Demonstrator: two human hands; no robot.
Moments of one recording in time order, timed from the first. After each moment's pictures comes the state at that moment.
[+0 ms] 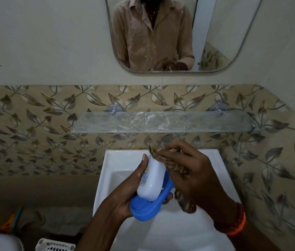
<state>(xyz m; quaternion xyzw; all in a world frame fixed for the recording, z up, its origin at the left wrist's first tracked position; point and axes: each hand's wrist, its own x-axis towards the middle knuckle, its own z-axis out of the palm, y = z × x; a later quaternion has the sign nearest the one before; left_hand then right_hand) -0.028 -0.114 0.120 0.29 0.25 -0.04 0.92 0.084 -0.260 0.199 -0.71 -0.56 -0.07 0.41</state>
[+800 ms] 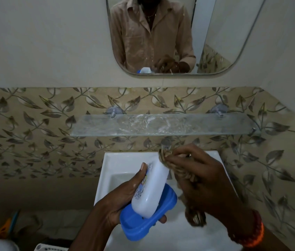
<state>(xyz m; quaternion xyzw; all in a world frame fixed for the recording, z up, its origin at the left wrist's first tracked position) -0.045 -0.096 0.132 0.31 0.16 -0.15 0.92 0.090 -0.273 0.205 -0.69 -0.60 -0.09 0.39</state>
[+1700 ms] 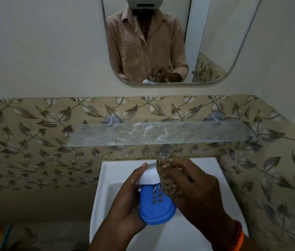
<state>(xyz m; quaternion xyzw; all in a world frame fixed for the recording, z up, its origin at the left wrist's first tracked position) -0.029 -0.120 0.157 0.21 0.29 0.02 0.93 0.080 -0.257 0.181 -0.71 -0.56 -0.29 0.30</state>
